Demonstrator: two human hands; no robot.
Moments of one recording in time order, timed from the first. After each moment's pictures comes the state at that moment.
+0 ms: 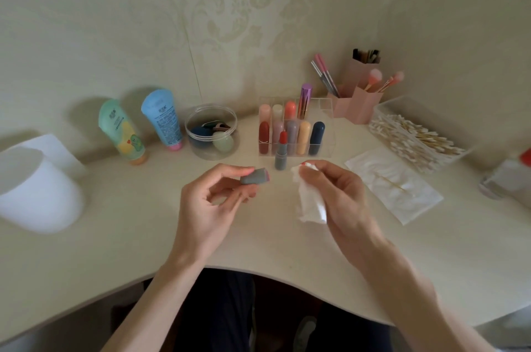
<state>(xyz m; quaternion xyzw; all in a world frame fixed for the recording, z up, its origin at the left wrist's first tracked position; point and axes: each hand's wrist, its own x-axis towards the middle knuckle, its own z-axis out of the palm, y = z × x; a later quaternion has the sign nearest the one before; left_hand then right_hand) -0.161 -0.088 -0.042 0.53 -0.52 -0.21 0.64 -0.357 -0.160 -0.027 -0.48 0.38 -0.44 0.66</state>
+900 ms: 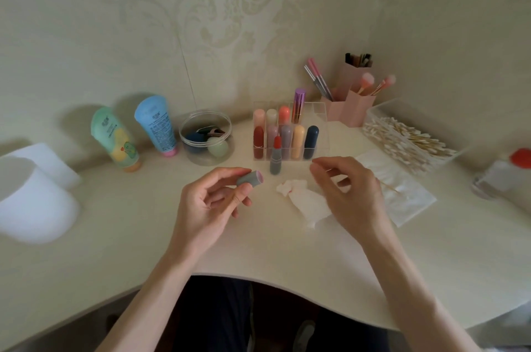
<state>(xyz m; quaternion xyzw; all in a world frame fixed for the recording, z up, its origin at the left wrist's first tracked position) -0.157 -0.092 -0.038 0.54 -0.47 -0.34 0.61 -0.380 -0.181 -0.028 -0.68 0.52 -0.41 0.31</state>
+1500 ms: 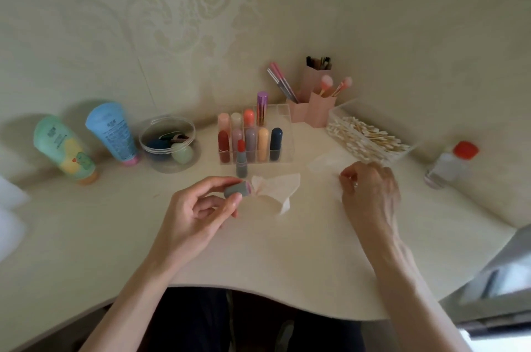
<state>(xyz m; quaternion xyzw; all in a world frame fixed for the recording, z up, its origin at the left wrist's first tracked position) -0.176 -0.099 -0.038 0.53 -0.53 -0.38 0.54 -0.450 -0.208 -0.047 -0.67 0.69 -0.28 0.00</state>
